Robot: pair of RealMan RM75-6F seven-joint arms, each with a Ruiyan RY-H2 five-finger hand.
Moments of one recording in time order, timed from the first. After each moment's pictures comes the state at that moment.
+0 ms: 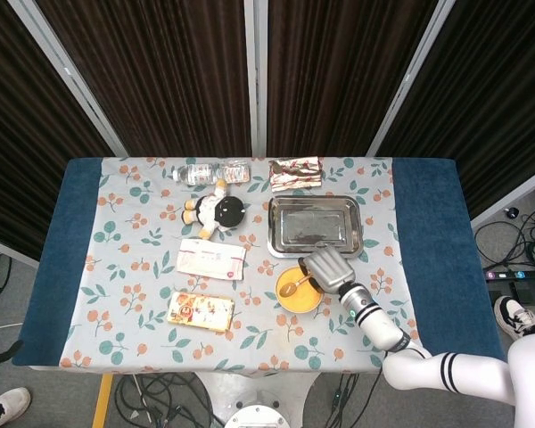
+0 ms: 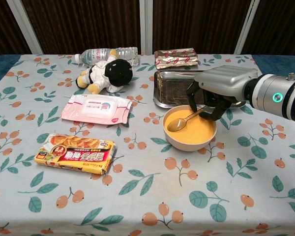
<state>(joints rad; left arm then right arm) 0.09 -1.17 -0.04 -1.53 1.42 1.58 -0.02 0.83 -1.53 0.10 -1.53 -1.01 0.87 -0.54</state>
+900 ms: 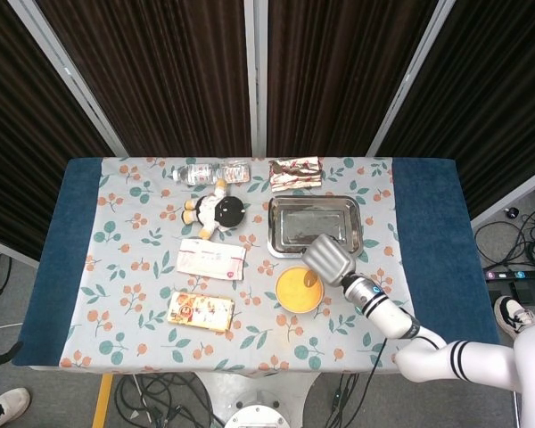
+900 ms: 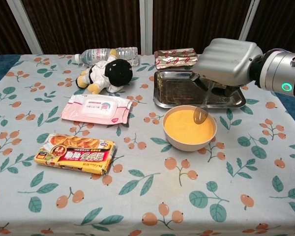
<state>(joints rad) 0.10 -1.18 -0.04 -1.52 1.42 1.58 -0.03 0.92 -1.46 0.01 -1.50 -1.19 0.91 -0.91</state>
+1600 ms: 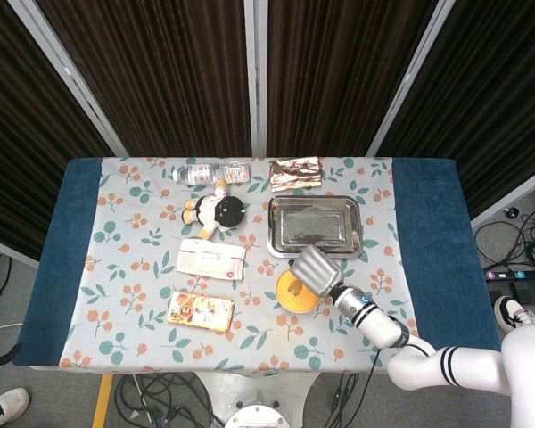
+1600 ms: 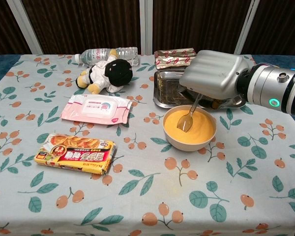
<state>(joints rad) 0.10 -1.19 -0.03 -1.50 1.42 1.57 -0.05 0.90 -1.51 0.01 -1.51 -1.21 0.92 -0.91</state>
